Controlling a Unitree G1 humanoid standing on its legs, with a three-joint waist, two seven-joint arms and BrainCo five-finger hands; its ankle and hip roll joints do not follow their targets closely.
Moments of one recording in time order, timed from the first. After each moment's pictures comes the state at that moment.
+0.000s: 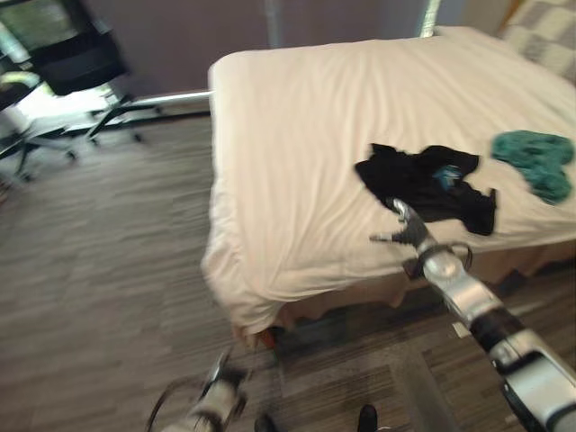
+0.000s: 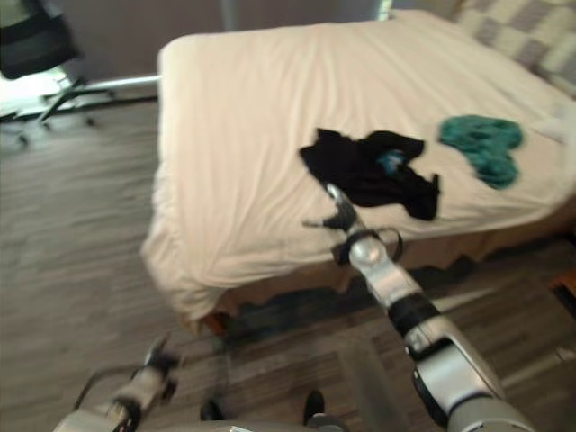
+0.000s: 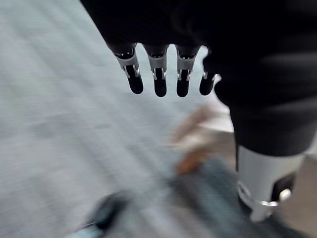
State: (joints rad) left arm -0.10 0.25 -0.14 1.38 0.20 0.06 0.17; right arm -0.68 -0.49 0.48 0.51 0.16 0.05 -0.17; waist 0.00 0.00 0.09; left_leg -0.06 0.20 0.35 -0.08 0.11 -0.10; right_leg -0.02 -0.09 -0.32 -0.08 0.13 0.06
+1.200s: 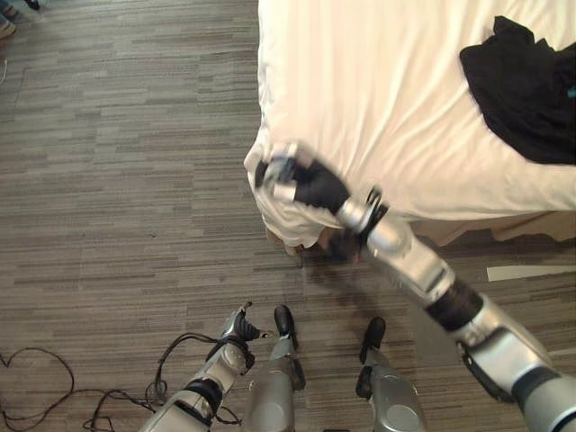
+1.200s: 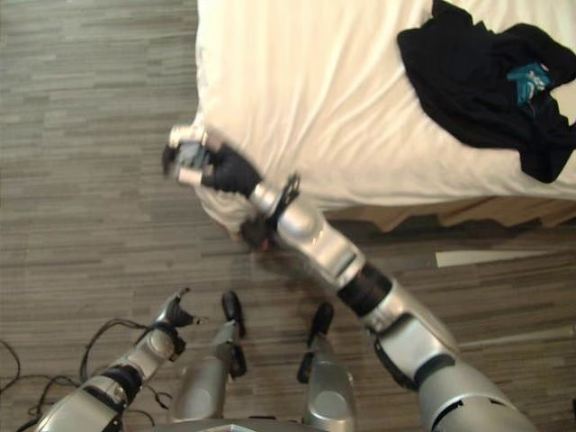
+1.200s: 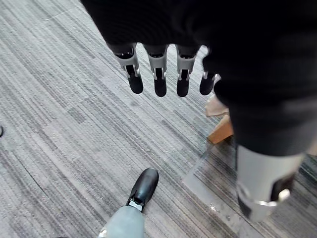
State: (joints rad) left arm -0.31 0.28 -0.44 1.08 0.18 -0.04 0.19; right arm -0.87 -0.30 0.62 0.14 0.49 -0.19 0.02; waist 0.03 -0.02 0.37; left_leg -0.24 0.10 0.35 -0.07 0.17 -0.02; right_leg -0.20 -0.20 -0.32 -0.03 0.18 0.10
